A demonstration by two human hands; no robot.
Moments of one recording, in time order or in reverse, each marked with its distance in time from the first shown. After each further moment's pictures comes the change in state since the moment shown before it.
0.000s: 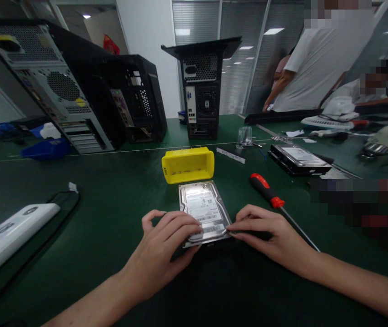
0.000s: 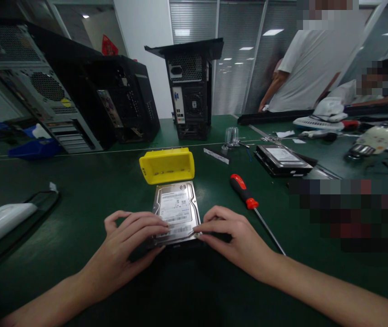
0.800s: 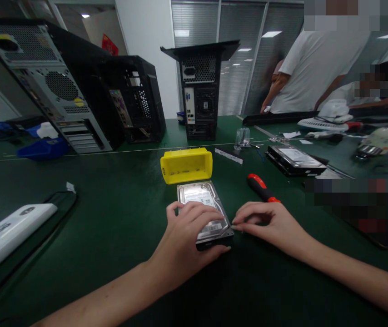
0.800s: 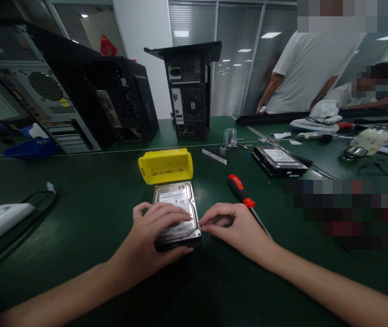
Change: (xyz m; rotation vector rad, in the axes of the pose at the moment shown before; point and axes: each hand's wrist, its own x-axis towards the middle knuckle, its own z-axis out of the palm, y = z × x) left_hand 0.036 0.025 0.011 -0.231 -0.003 -0.082; right_hand 0.010 0.001 -0.008 0.396 0.023 0.399
